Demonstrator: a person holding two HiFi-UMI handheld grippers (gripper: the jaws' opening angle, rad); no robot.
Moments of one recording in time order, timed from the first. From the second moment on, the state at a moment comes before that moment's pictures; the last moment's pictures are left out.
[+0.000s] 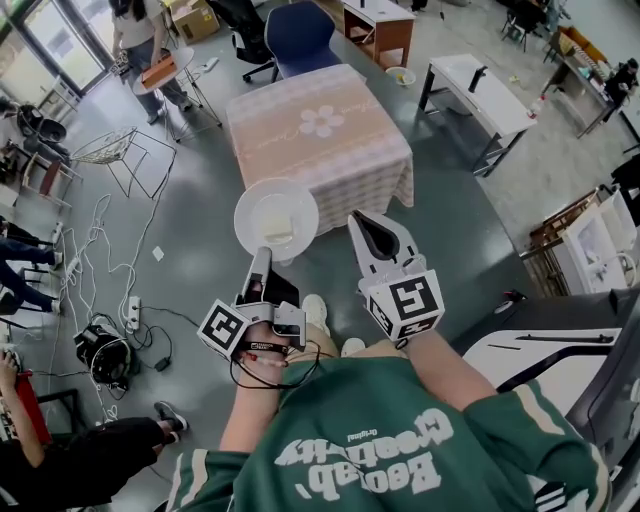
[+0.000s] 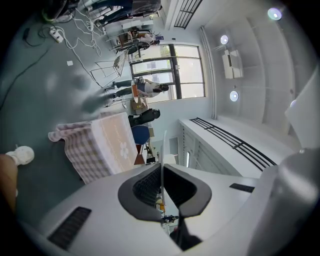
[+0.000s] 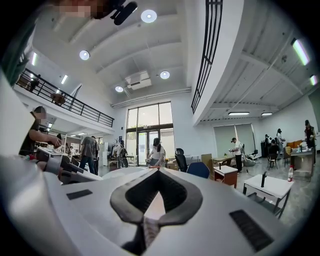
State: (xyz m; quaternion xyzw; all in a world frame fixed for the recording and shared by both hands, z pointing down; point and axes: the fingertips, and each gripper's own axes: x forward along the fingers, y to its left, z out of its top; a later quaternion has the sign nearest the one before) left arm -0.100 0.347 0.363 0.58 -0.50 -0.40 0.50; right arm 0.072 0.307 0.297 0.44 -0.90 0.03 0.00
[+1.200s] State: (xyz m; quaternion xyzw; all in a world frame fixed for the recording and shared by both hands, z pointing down) left arm -0.137 0.169 0.407 0.57 -0.49 -0.38 0.54; right arm 0.043 0.143 0.329 0.47 -0.88 0.02 0.03
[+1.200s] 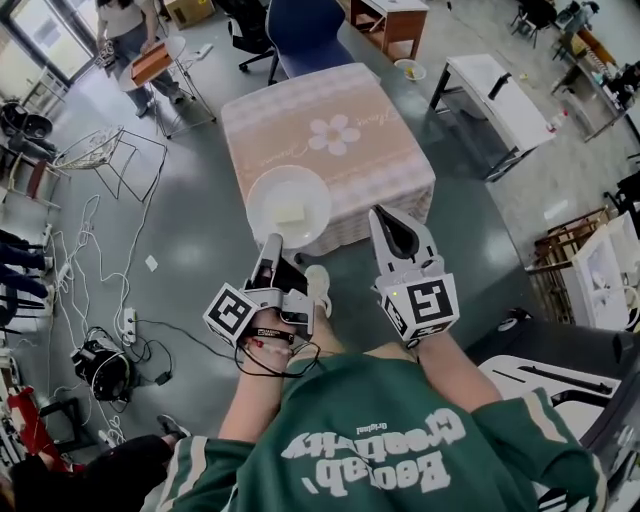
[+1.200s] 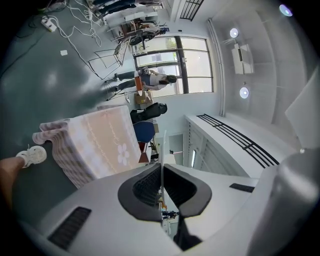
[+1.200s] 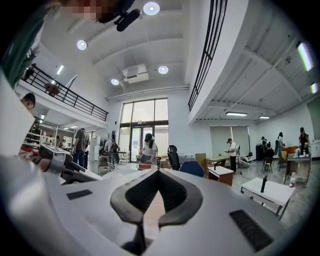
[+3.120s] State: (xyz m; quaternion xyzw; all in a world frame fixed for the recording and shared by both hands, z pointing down) left arm -0.186 -0.146 0.431 0.61 -0.44 -0.32 0.58; right arm -0.023 -0.149 0.361 0.52 -0.85 0.04 0.07
